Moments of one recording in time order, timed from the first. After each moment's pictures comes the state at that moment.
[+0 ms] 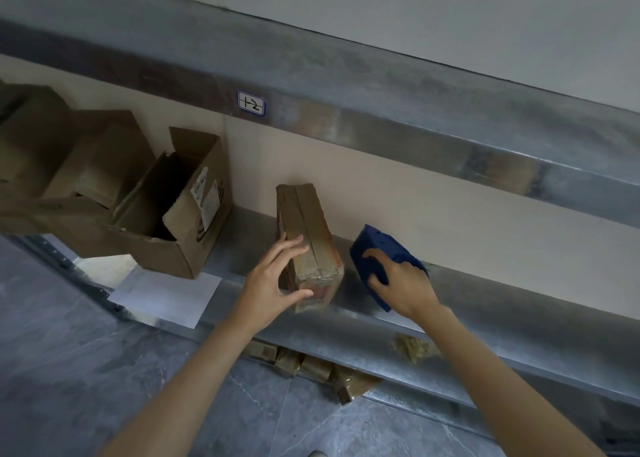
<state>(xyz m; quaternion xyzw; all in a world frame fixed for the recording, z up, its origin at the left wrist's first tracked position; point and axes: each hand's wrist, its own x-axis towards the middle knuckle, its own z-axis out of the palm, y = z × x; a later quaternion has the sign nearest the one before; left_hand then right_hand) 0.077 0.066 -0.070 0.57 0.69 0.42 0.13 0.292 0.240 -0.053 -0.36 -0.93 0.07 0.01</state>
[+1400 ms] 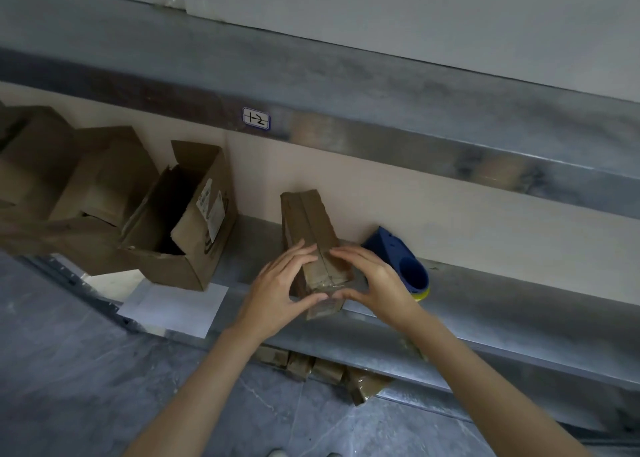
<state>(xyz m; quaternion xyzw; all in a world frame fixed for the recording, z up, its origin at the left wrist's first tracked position) 0.068 0.067 -0.063 0.62 0.68 0.38 0.10 0.249 0.195 -0.030 -0.20 -0.92 0.29 0.18</state>
